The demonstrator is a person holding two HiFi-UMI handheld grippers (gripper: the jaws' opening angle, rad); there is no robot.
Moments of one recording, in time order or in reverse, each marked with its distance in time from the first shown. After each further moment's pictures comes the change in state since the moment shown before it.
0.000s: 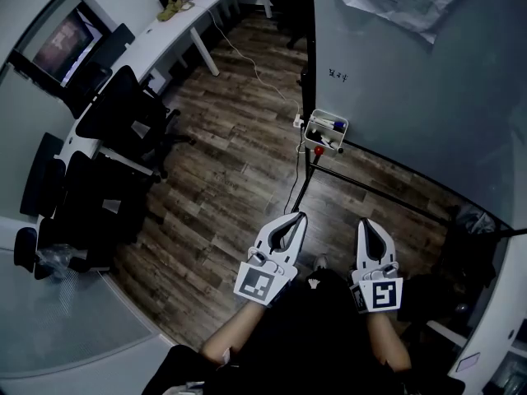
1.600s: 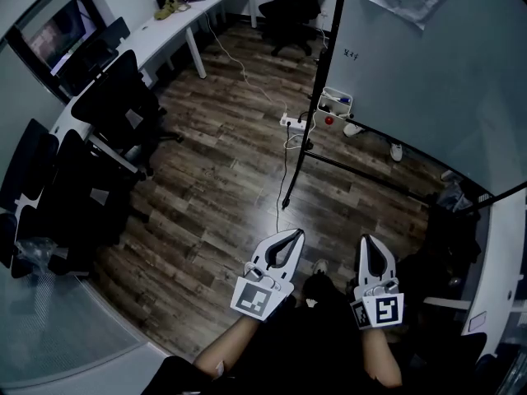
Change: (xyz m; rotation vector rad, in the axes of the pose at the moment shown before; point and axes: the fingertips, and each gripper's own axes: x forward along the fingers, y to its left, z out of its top) left arm -0.214 -0.028 0.002 -0.044 -0.066 -0.097; right arm -0.150 0.163 -0.003 -0.061 -0.006 -0.072
